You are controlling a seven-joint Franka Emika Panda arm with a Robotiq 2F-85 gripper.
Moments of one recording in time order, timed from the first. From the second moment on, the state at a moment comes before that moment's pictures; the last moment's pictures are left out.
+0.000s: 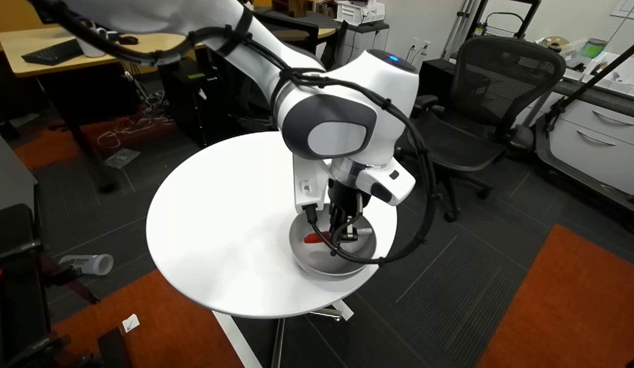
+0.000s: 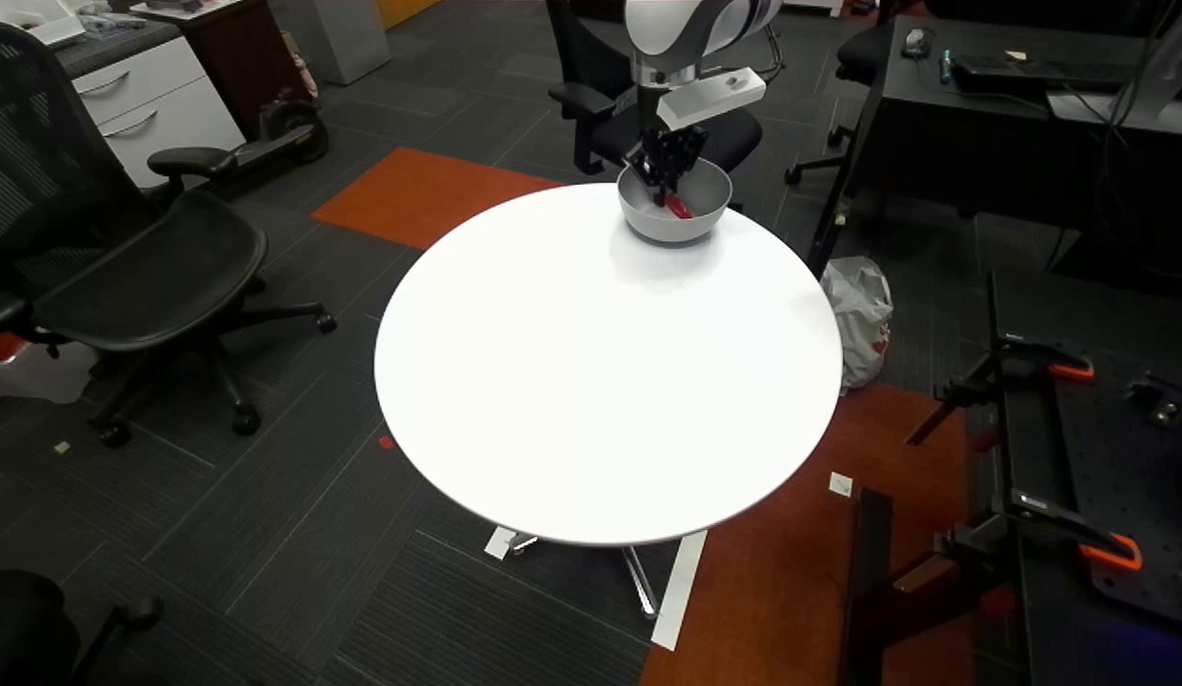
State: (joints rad) arm -0.24 0.85 -0.16 -1.47 0.14 2.24 0.19
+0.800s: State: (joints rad) arm -0.14 0.59 -0.19 -1.75 0.07 2.41 0.23
